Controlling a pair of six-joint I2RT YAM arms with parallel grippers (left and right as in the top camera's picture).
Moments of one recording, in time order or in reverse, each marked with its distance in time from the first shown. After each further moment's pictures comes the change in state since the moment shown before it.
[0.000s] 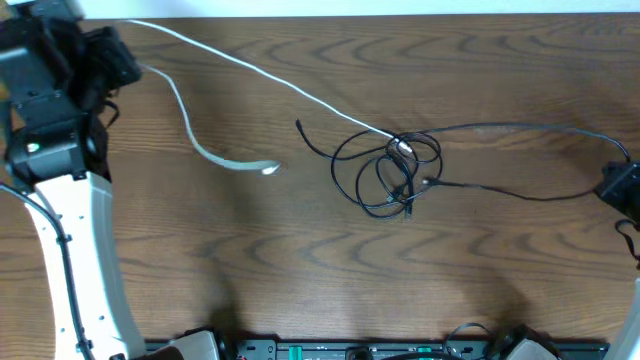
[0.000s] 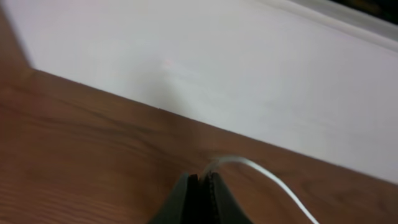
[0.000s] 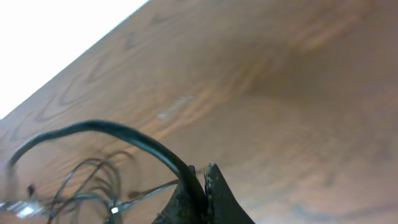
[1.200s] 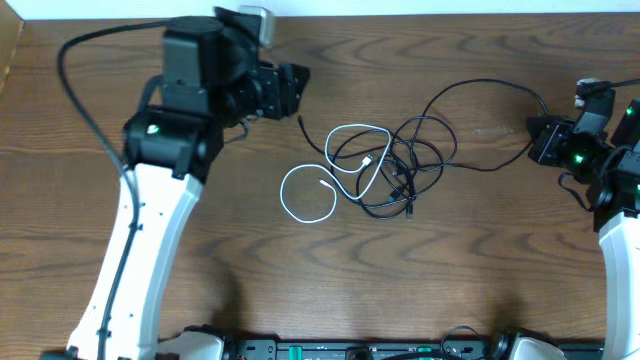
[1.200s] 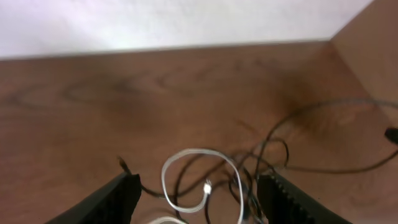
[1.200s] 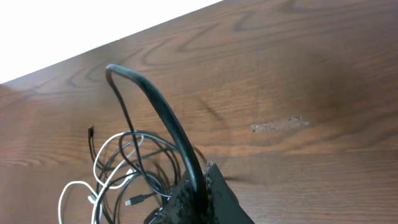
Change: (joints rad) left arm -0.502 0.051 0.000 -0.191 0.127 0.035; right arm 0.351 0.161 0.000 0.238 -0.079 0.005
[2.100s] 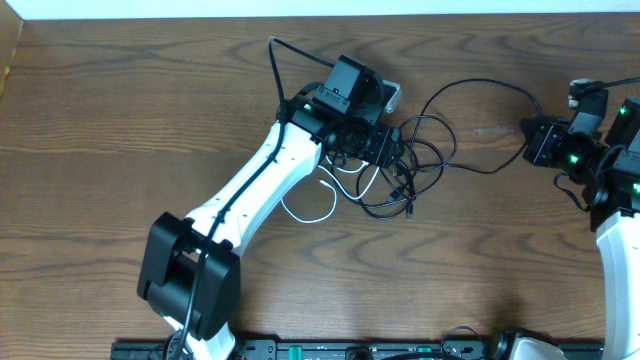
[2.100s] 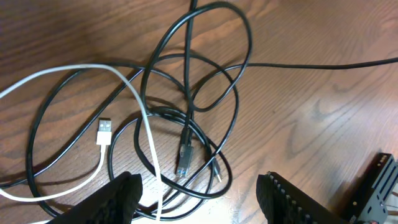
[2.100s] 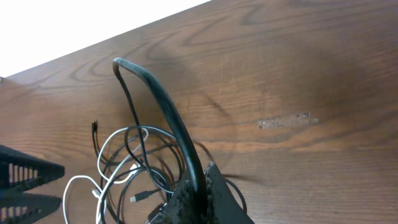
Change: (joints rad) left arm -0.327 0.383 0.000 0.004 0.063 0.004; right arm 0.014 0.000 0.000 -0.015 0.001 0.000
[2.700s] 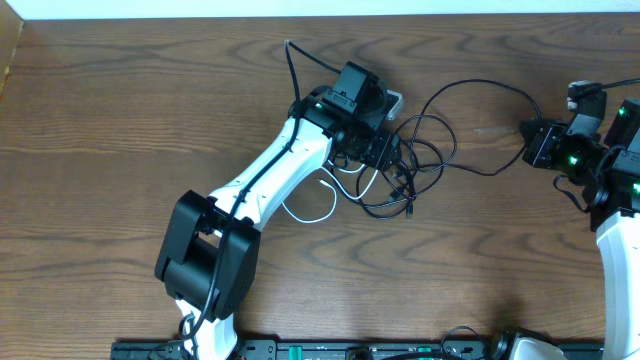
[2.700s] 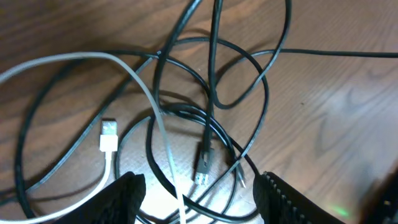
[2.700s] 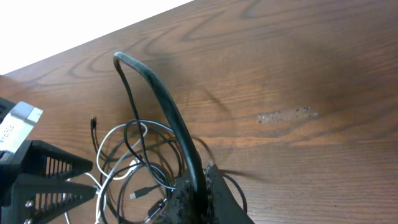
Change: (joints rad) left arm 0.000 0.098 0.000 0.029 -0.014 0.060; right arm 0.000 0.000 0.000 -0.019 0.004 -0.005
